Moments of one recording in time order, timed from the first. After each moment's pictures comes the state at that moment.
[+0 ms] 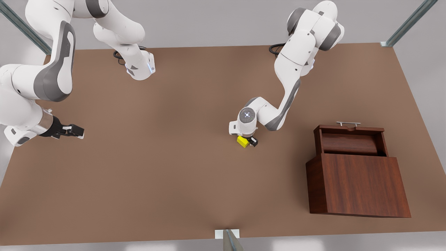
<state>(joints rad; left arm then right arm) -0.57 0.66 -0.12 -1.79 0.19 2.37 0.06 -0.07 0.21 -0.02 -1.44 -0.01 1.59 -0.07</state>
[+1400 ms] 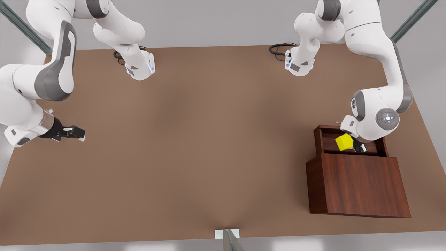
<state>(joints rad) -0.45 0.31 0.53 -1.78 0.04 1.95 1.41 -0.07 0.22 -0.02 -1.42 0.01 1.62 -0.07</state>
